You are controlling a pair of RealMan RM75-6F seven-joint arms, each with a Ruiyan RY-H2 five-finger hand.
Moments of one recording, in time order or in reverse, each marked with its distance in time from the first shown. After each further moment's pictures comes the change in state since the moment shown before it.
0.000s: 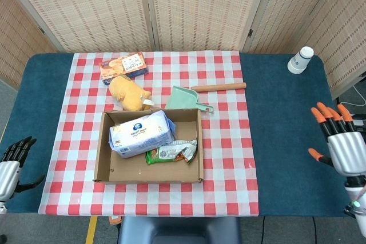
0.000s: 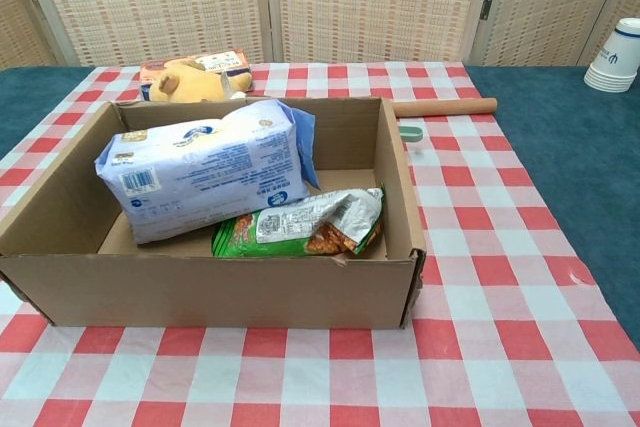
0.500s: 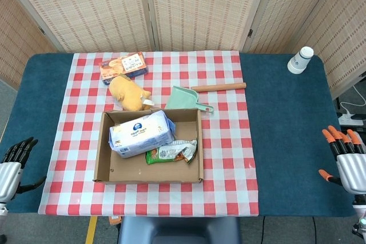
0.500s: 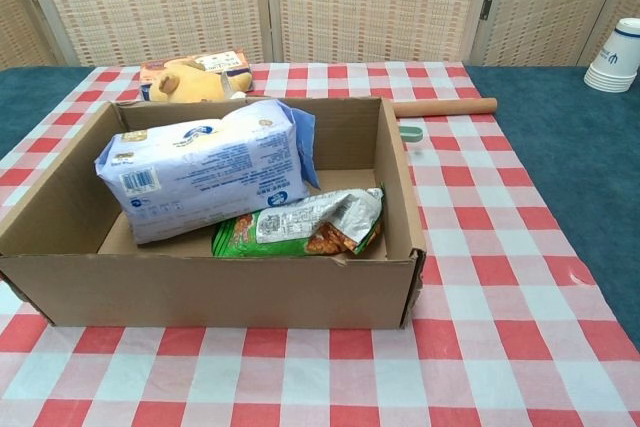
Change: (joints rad) left arm 0.005 0.002 0.004 -0.015 0.016 0.014 0.012; right arm -0.096 -0.083 -0.033 0.119 0.017 -0.054 0.044
